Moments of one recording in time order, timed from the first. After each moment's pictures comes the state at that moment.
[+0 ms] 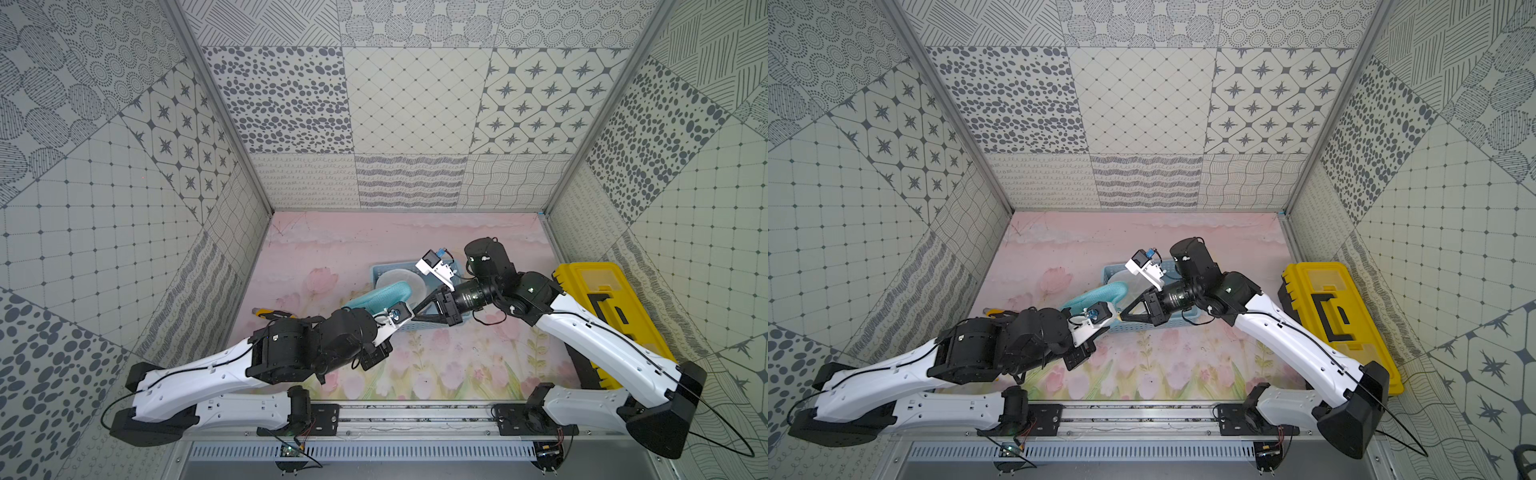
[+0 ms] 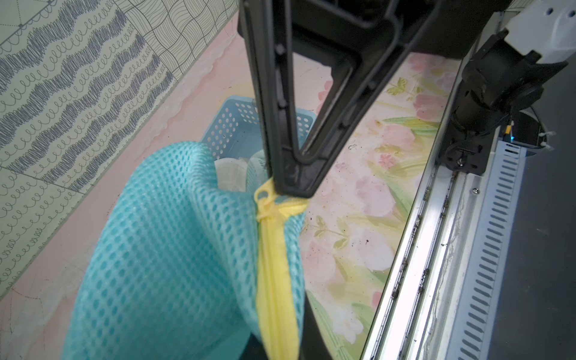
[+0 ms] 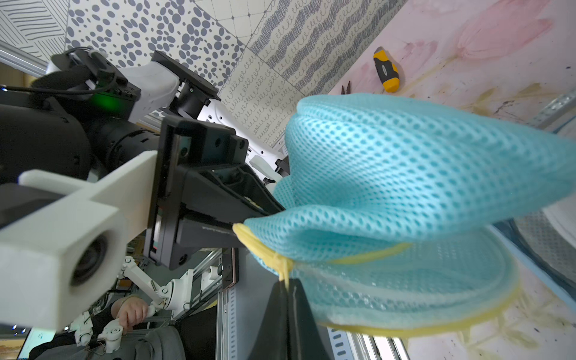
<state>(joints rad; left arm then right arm) -1.27 0.94 1.17 -0.92 -0.36 0.03 0.76 1.22 1.21 -0.61 -0.87 0.39</state>
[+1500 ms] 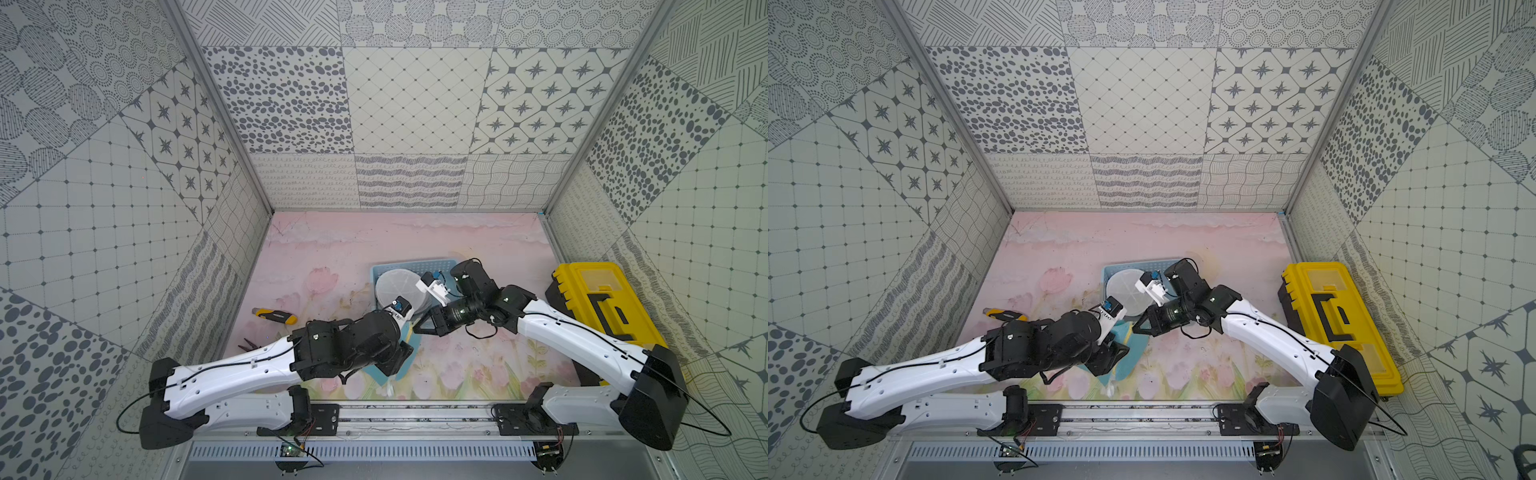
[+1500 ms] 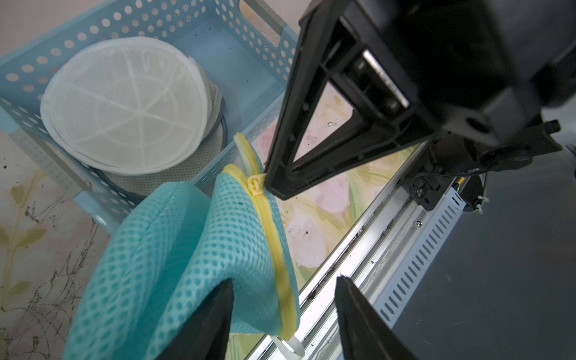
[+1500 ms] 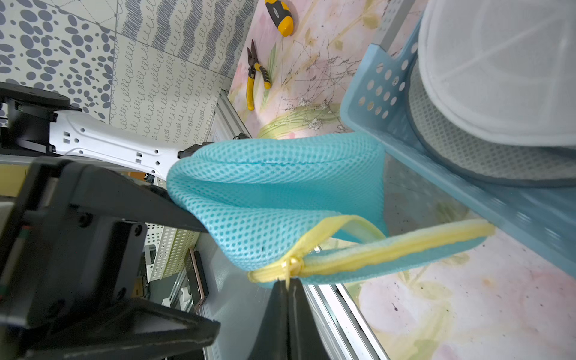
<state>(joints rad) -1.20 1.05 1.00 -0.79 -0.19 -0.47 0.78 1.28 0.98 -0.53 -0.71 0.47</state>
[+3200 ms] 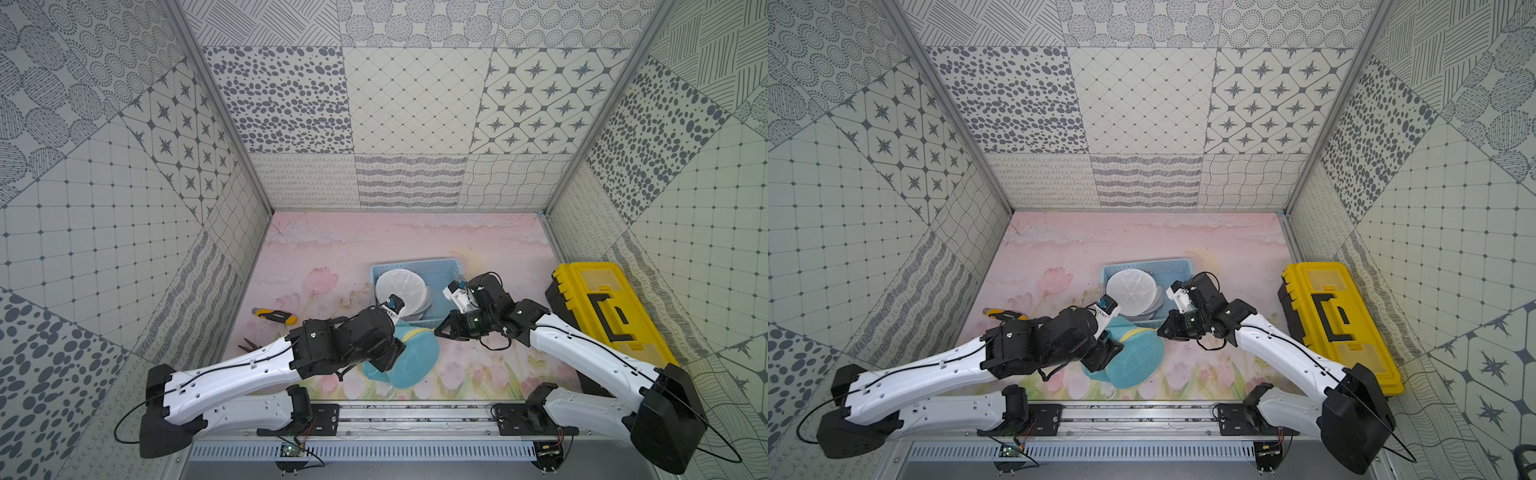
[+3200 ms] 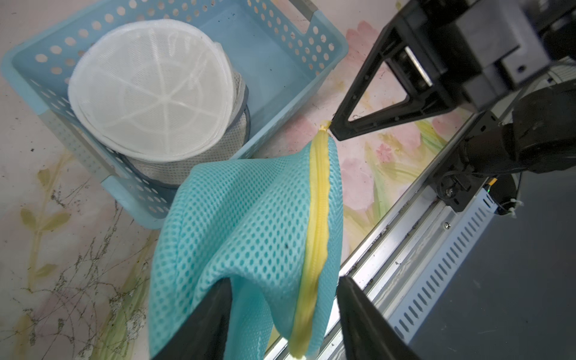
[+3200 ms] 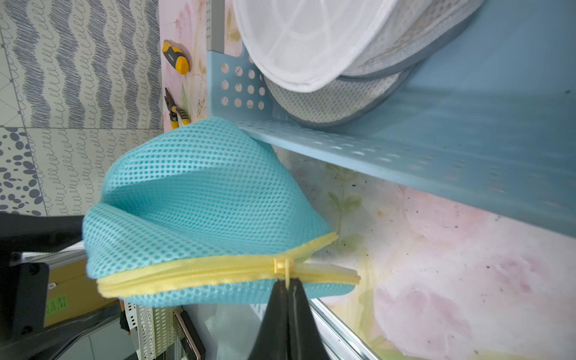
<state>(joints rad) -1.13 0.98 0.97 -0.84 -0.18 -0.46 0.66 1.15 0.78 -0.55 -0.54 0.65</state>
